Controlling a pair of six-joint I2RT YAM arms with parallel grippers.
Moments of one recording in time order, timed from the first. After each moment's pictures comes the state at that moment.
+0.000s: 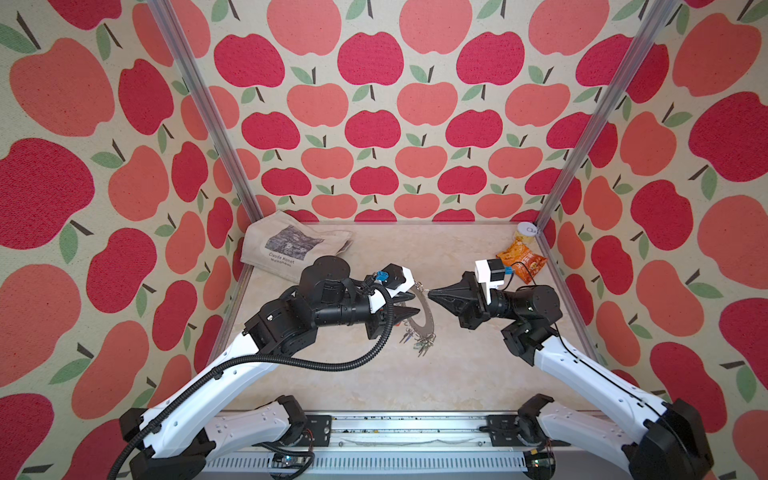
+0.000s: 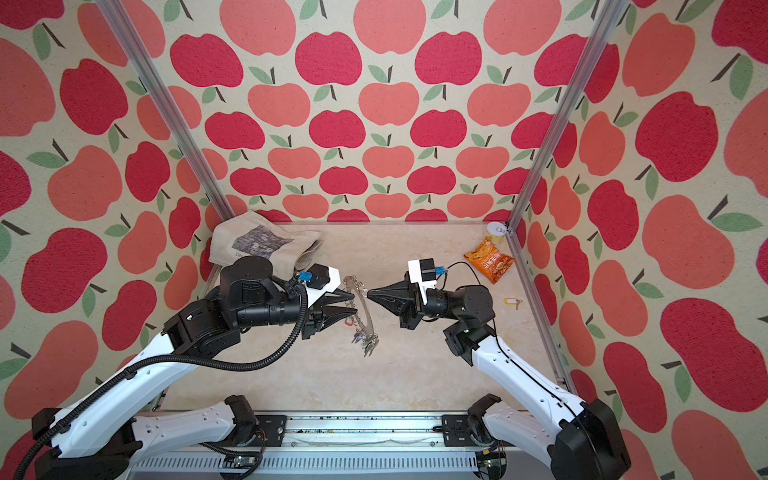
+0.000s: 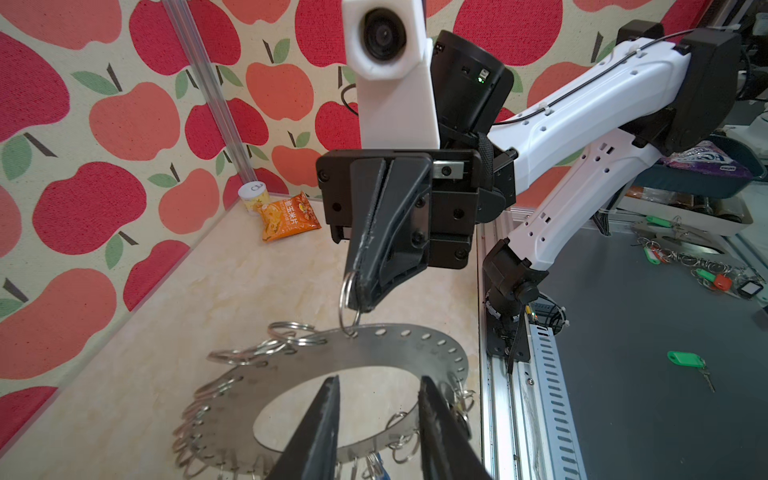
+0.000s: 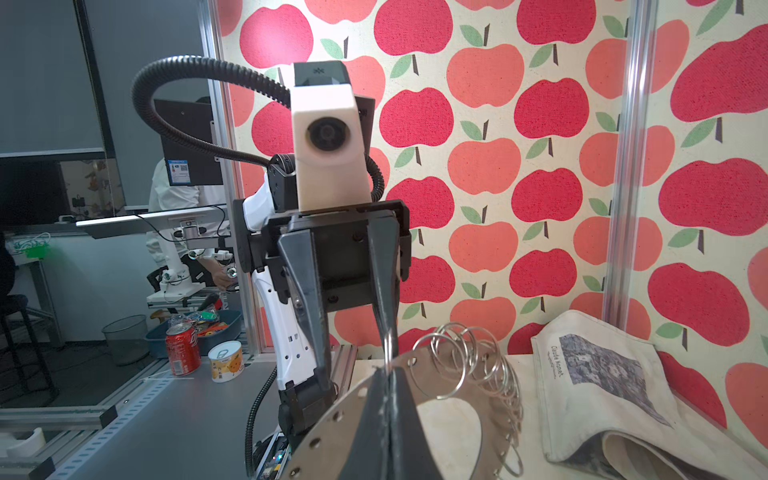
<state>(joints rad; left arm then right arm) -0.87 1.03 1.29 -0.57 0.44 0.22 0.65 1.04 0.68 0.91 -0.98 0.49</state>
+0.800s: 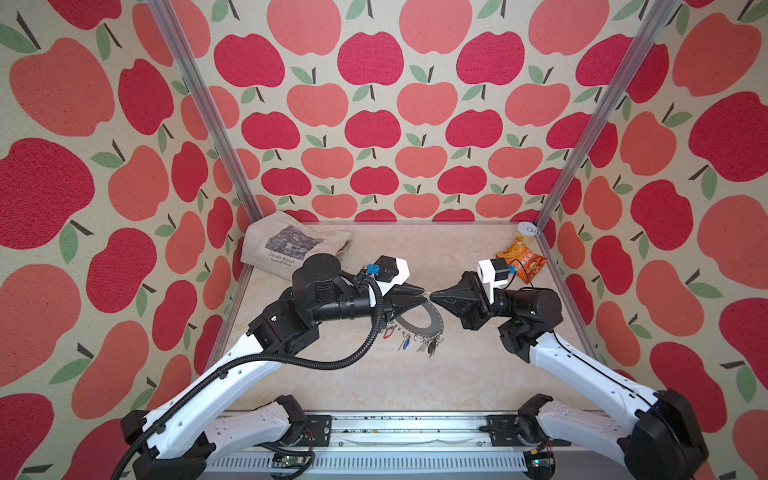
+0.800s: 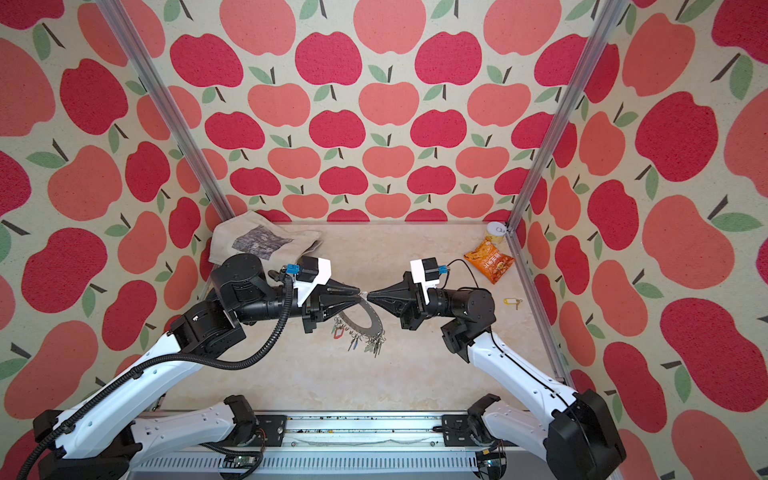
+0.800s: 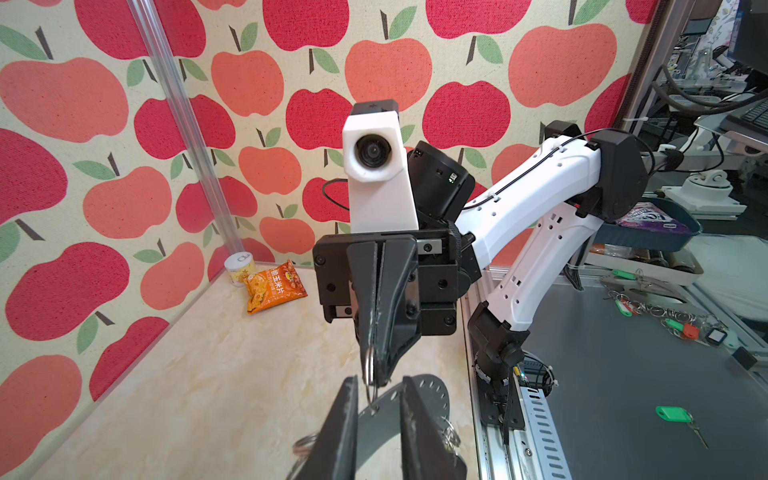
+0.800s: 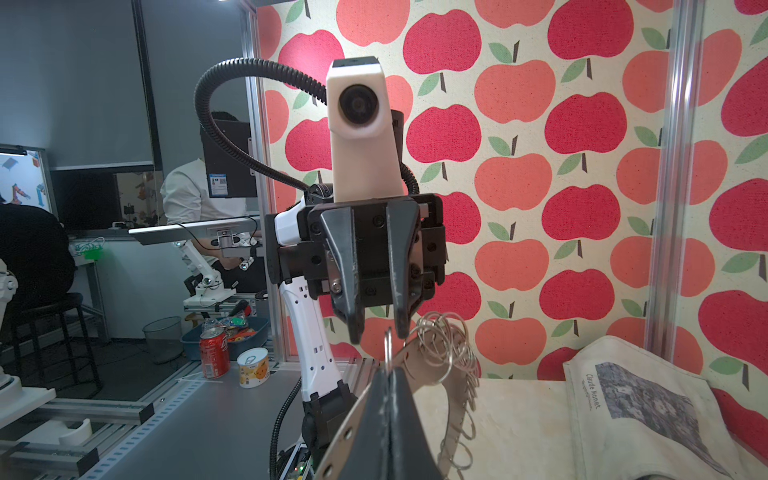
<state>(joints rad) -0.85 1.02 1.24 -0.33 0.56 0.15 0.65 1.09 0.68 1.09 -1.02 0.62</state>
